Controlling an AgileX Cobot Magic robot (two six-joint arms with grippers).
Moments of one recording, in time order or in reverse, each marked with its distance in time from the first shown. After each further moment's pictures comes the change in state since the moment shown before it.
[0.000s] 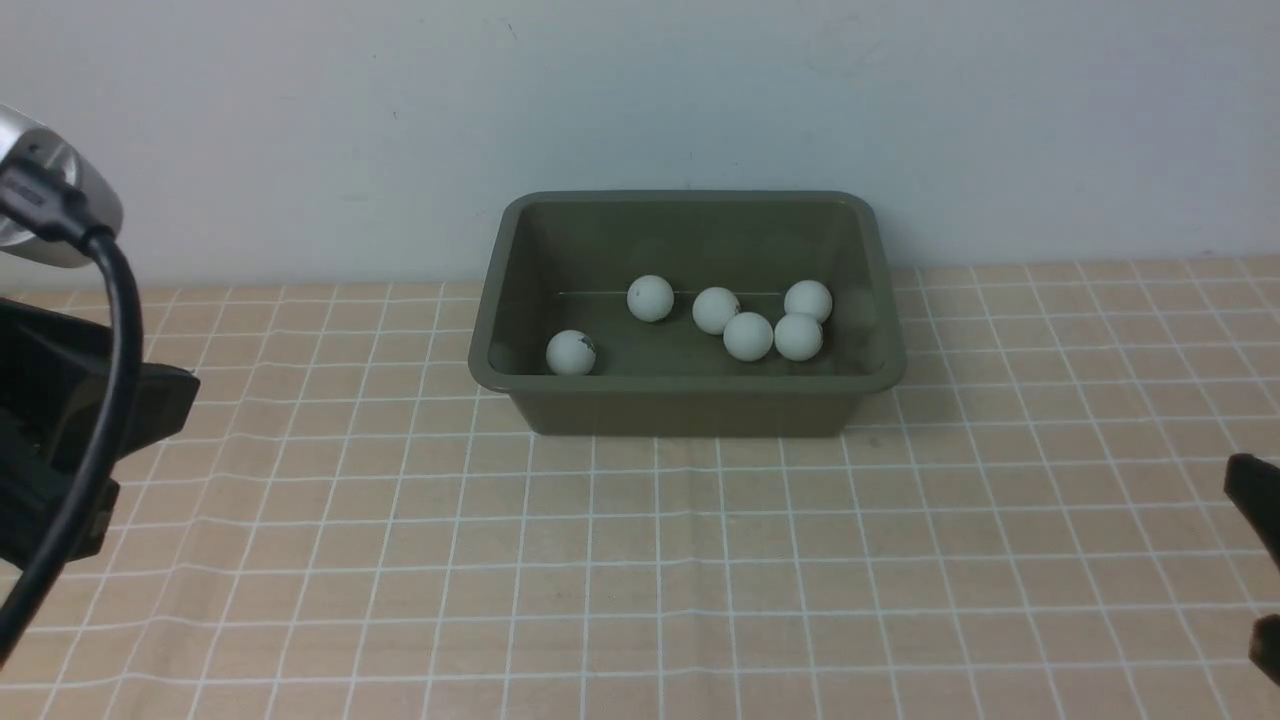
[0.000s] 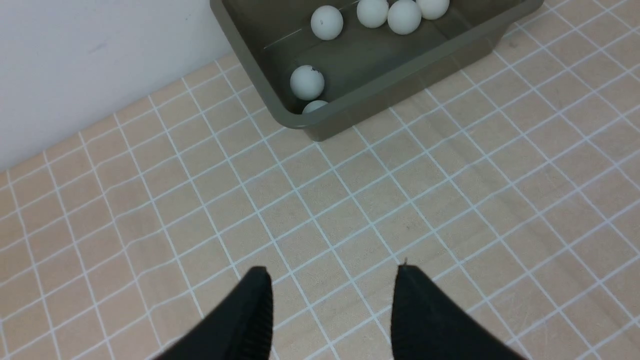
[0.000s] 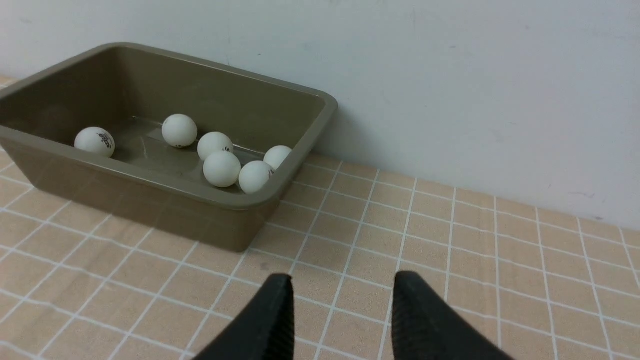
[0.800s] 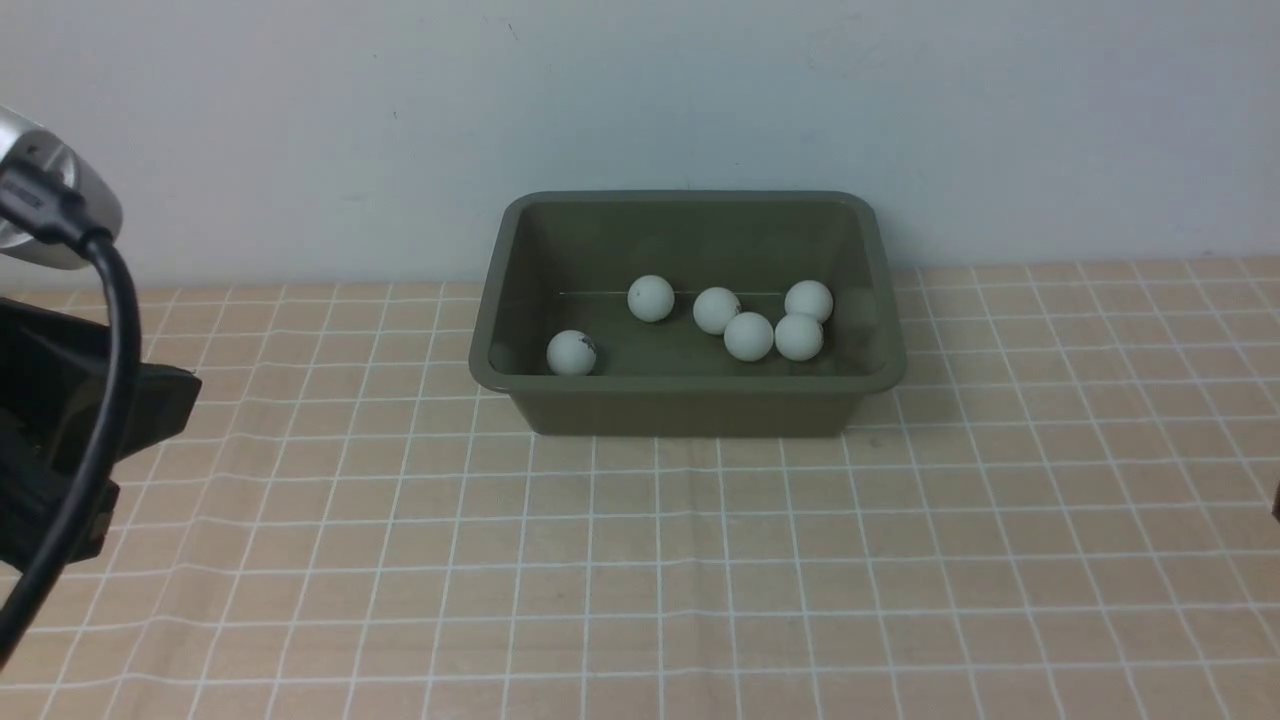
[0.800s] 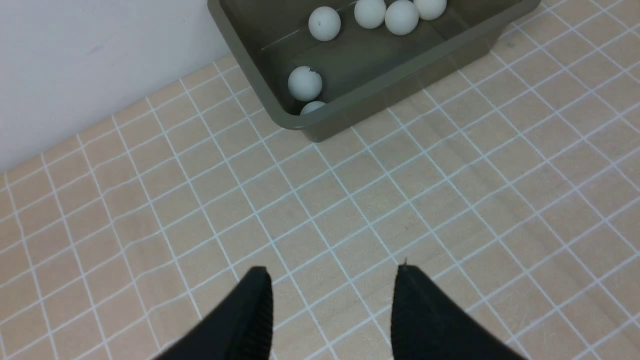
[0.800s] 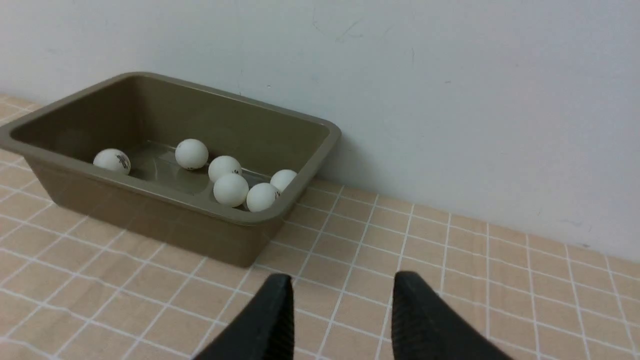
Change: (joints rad) right arm -0.004 -0.192 0.016 -0.036 0.112 -0.001; left arm 0.000 0.000 0.000 -0.007 0.000 0.008
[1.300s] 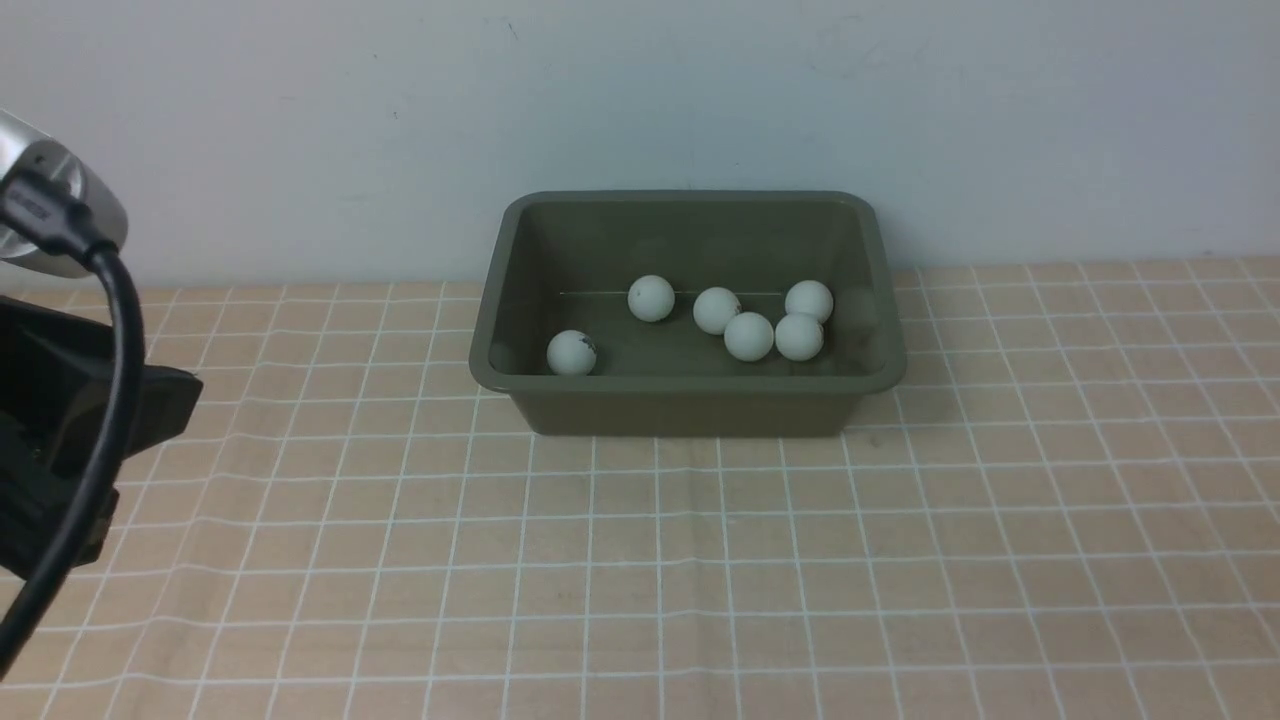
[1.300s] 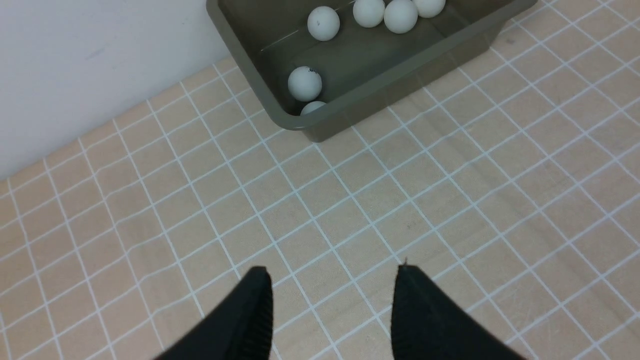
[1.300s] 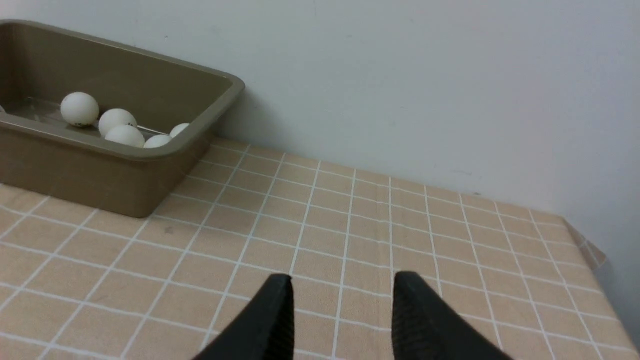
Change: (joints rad) right arm -0.180 -0.259 0.190 -0.043 0.038 0.000; left arm 0.000 0.000 0.000 0.000 0.000 0.017
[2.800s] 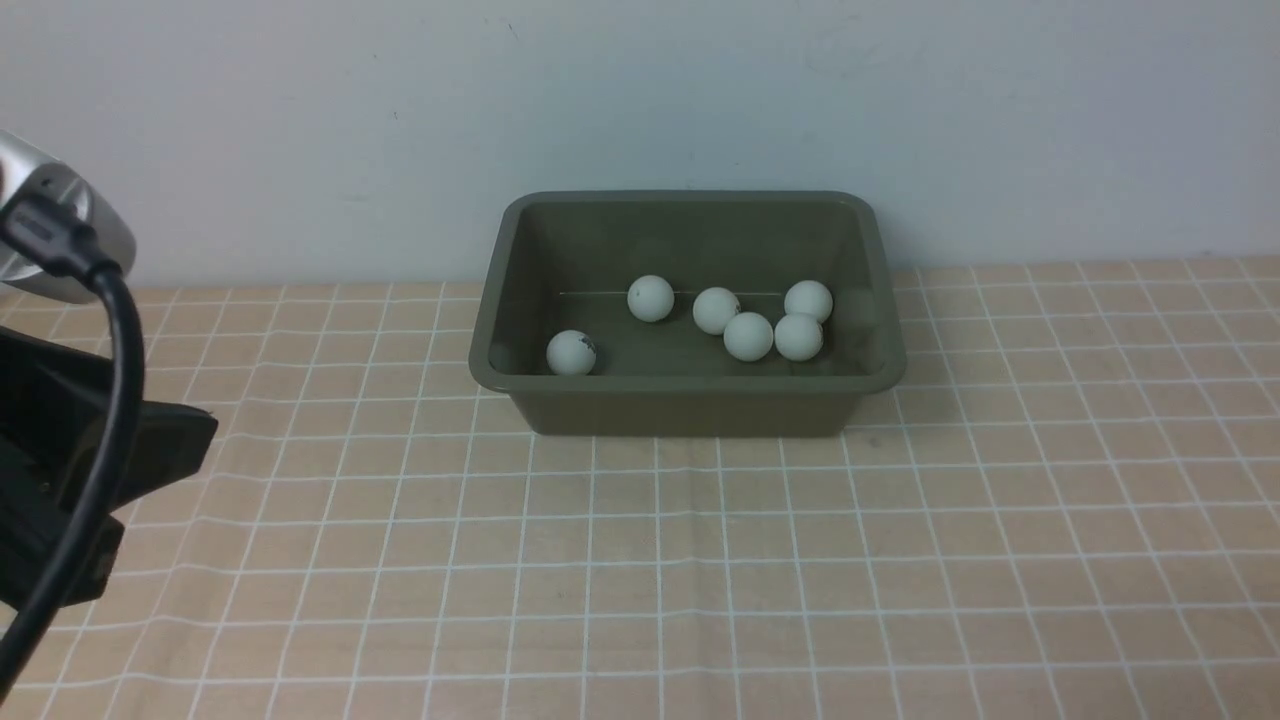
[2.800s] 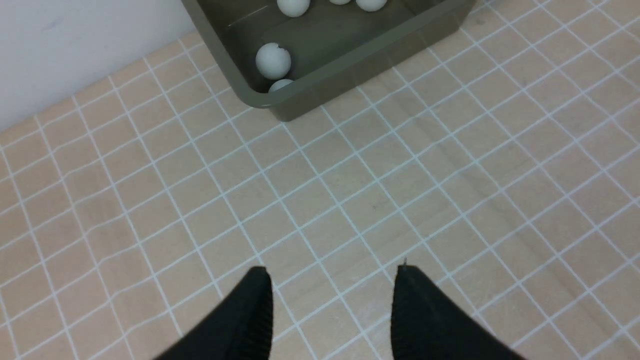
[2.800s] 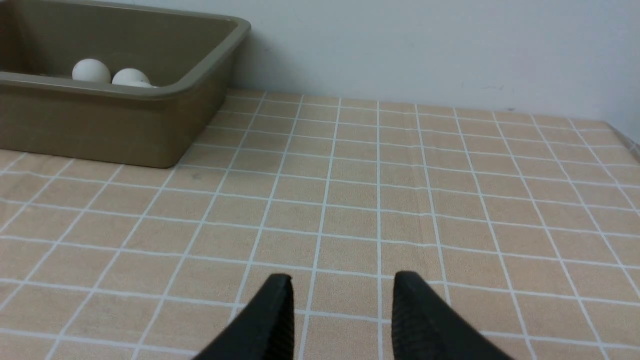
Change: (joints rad) right arm -0.037 -0.148 0.128 0.141 0.093 0.000; left arm 0.000 0.000 0.000 -0.067 0.049 0.000
